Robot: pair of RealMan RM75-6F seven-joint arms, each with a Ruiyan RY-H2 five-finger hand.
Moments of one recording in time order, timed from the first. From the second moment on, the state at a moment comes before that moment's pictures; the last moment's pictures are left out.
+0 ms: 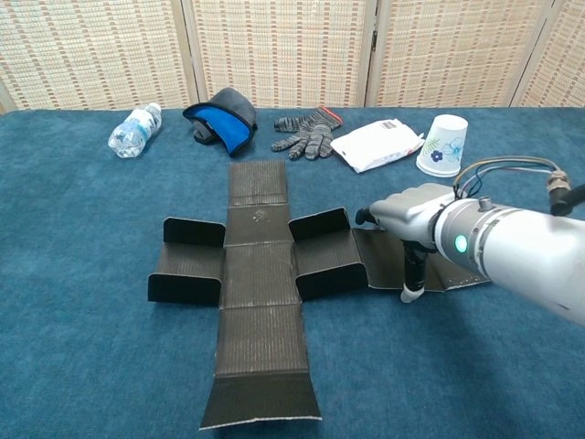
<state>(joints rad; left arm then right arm) -0.18 -1.21 -0.06 -1.50 1.50 1.46 0.06 0.96 -1.71 0.15 -1.65 -0.33 1.18 -1.16</state>
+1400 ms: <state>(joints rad) -0.40 -1.39 -0.08 -1.01 1.58 1.27 -0.20 0.98 -1.68 0.12 -1.62 -0.42 1.11 -1.01</state>
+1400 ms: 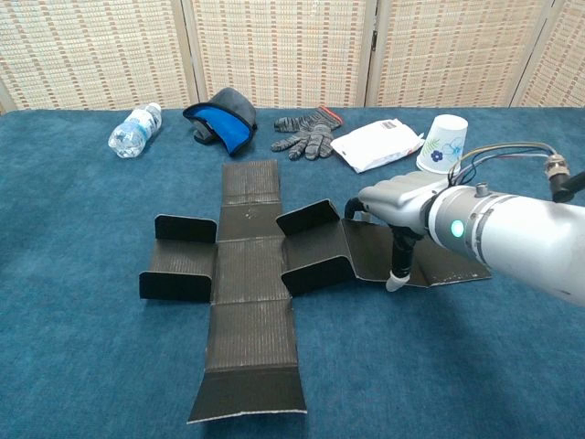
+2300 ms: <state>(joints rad) -0.59 -1.68 0.01 -0.74 1.66 1.15 -0.21 0.99 -1.67 0.11 -1.62 -0.46 1.09 -0.96</state>
